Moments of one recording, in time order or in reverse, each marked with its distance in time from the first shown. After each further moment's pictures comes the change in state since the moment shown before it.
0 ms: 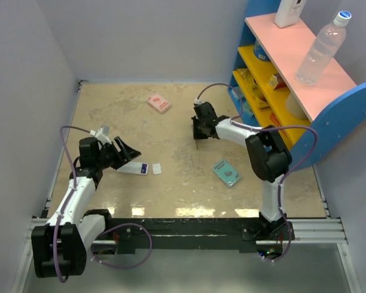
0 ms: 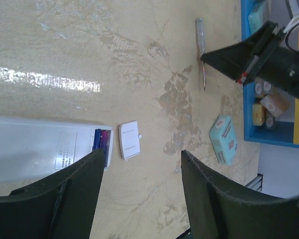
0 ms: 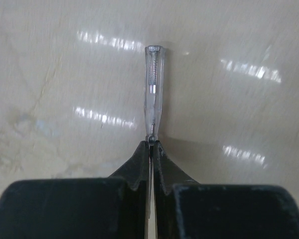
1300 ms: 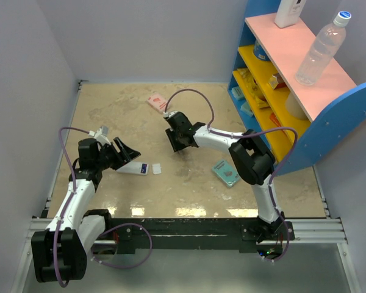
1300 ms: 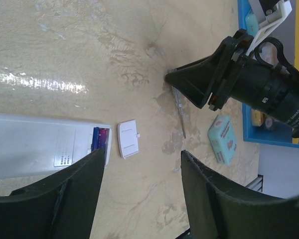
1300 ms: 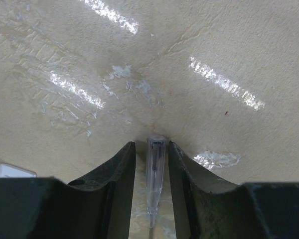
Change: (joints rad) left arm 0.000 -0.040 -0.009 -0.015 -0.006 -0.003; right arm 0.225 0.067 0.101 -0.089 0.046 -0.154
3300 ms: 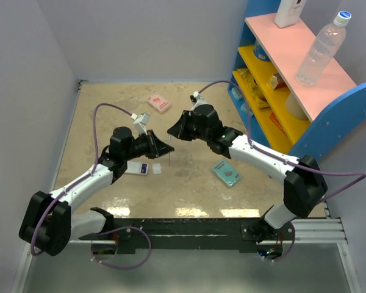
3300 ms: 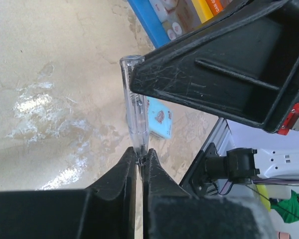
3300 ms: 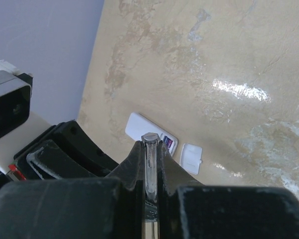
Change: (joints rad) left arm -0.493 0.247 0.127 0.434 -0.006 -0.105; right arm -0.001 -0.549 -0.321 0.306 -0.171 0.550
